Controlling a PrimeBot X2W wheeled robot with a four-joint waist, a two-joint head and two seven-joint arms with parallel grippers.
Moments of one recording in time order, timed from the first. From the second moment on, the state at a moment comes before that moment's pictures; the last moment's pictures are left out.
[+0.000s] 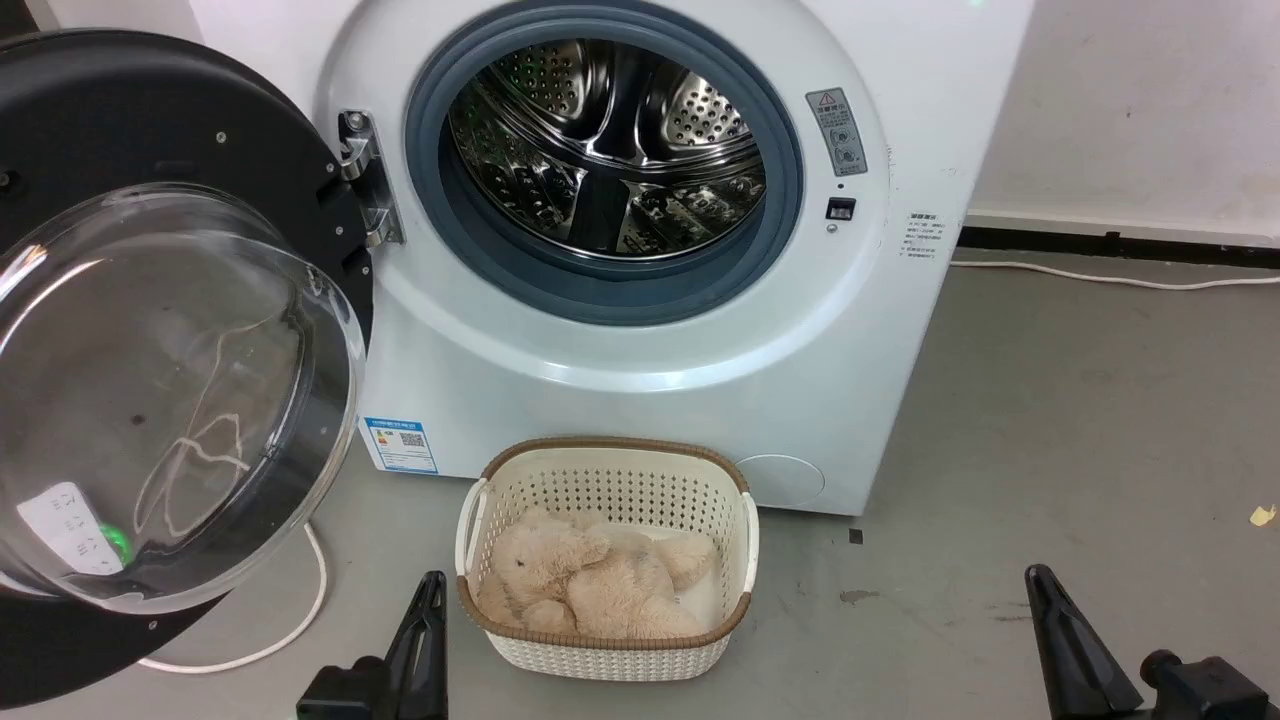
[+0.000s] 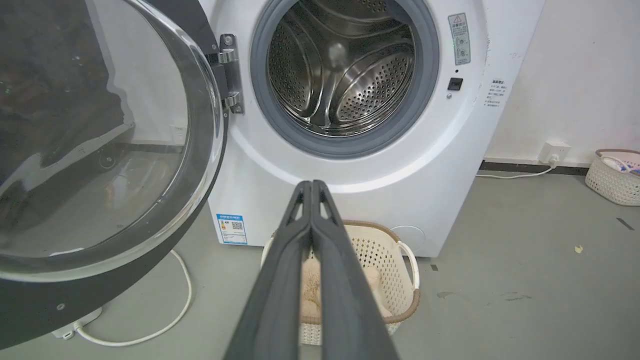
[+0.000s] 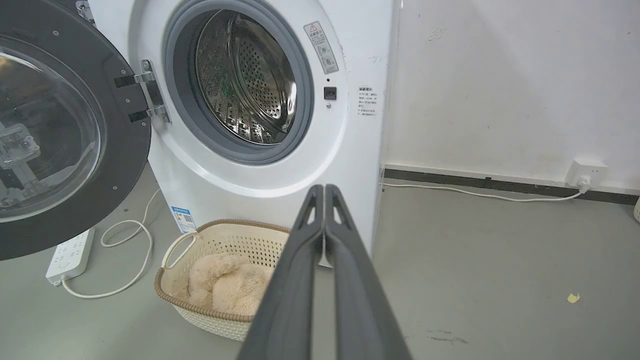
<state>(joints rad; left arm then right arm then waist) 0.10 0.17 -0.25 0.04 -0.22 0.18 -0.23 0.14 -0.05 -0.05 0.03 0.09 0.13 -0.23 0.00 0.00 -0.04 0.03</state>
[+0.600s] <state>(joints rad) 0.09 0.15 -0.21 0.03 -0.18 0.15 -0.19 0.13 -0.05 -0.04 0.03 0.08 0.13 -0.19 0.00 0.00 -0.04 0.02</state>
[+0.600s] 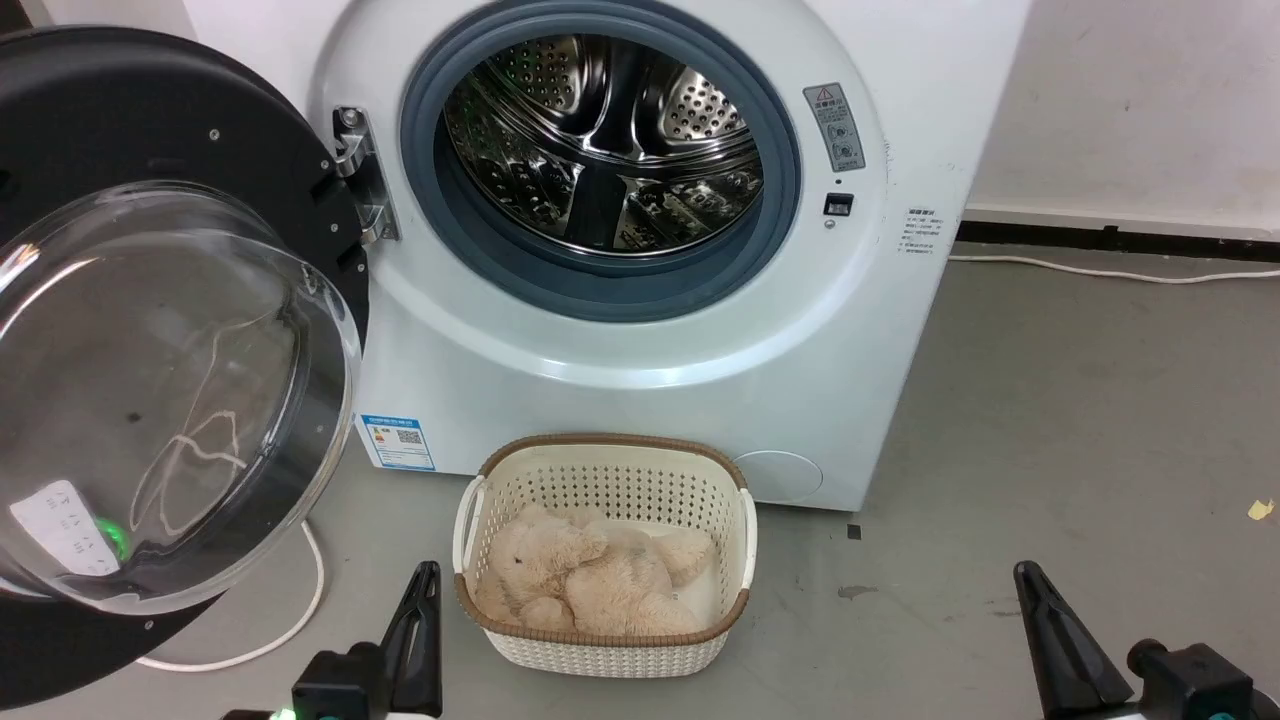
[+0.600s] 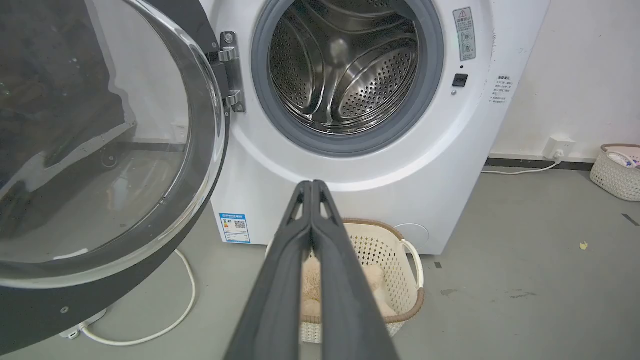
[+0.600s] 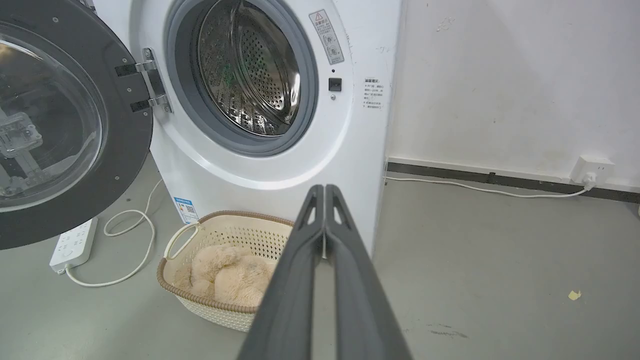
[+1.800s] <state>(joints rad) 0.06 0.11 -0.12 0.02 -0.11 0.09 -0.11 0.07 -0.05 -0.03 0.02 0.05 0.13 -0.11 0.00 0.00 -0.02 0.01</state>
